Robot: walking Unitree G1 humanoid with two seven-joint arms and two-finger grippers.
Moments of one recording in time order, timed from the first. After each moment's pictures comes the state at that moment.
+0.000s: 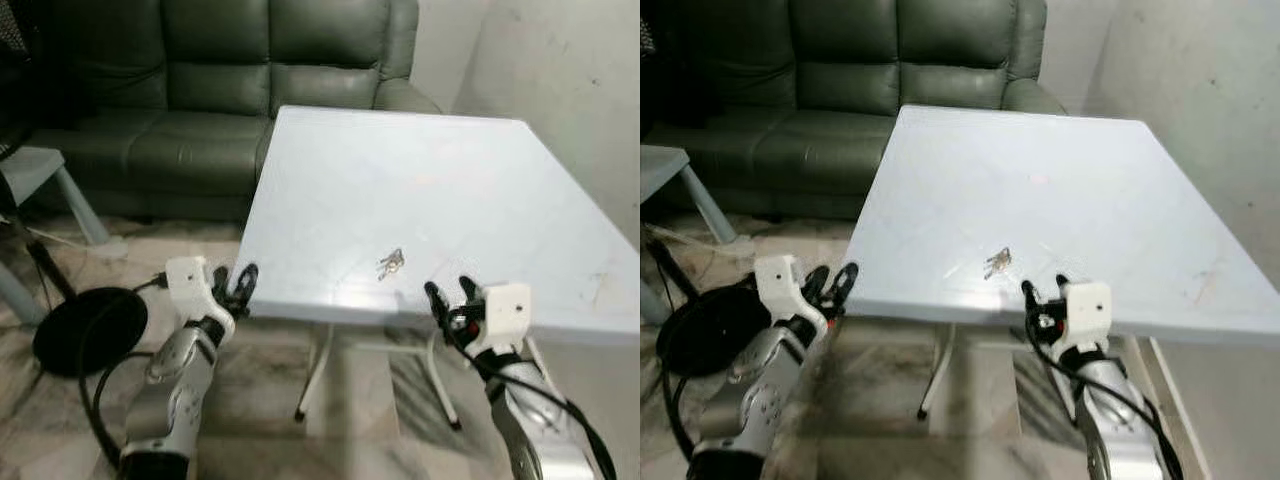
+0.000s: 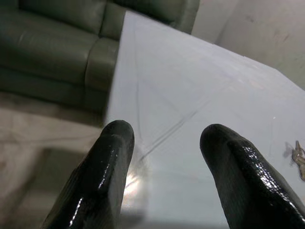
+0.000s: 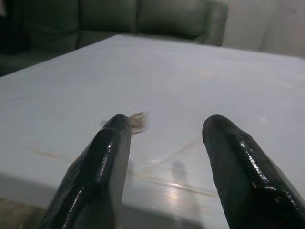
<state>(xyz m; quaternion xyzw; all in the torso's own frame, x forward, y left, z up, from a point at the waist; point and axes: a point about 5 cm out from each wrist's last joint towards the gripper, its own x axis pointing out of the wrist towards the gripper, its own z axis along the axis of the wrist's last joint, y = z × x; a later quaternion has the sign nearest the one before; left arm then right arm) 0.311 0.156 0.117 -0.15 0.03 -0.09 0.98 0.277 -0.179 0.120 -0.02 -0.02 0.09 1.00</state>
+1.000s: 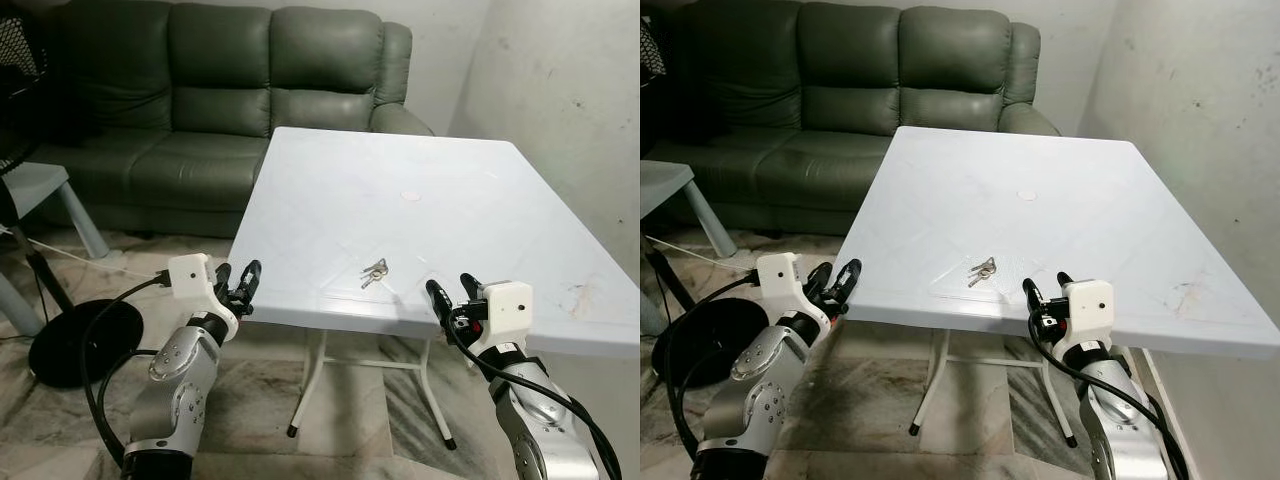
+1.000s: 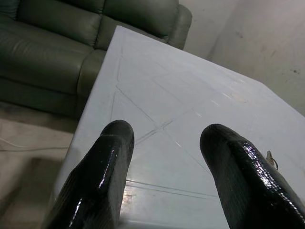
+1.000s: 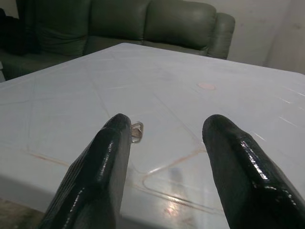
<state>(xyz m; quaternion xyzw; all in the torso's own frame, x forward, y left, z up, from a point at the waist) 0.311 0.146 0.118 -0.17 0.03 -0.09 0.98 0.277 -0.185 0.120 -0.03 -0.02 0.10 0.99</state>
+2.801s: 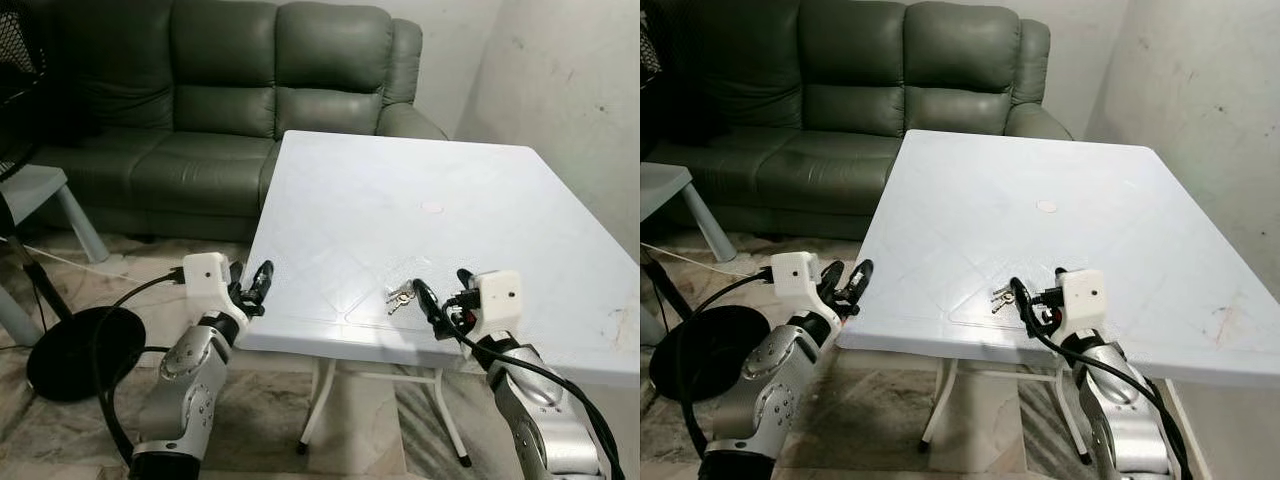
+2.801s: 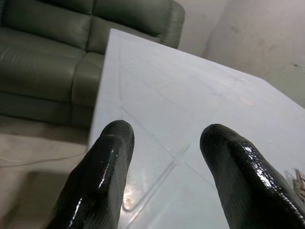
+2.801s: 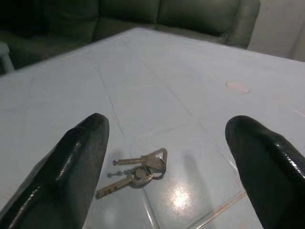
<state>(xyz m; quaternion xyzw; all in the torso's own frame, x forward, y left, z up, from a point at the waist) 0.307 0.127 0.123 -0.13 0.03 -0.13 0.98 0.297 -0.181 0.122 -0.04 0.02 0.13 0.99</state>
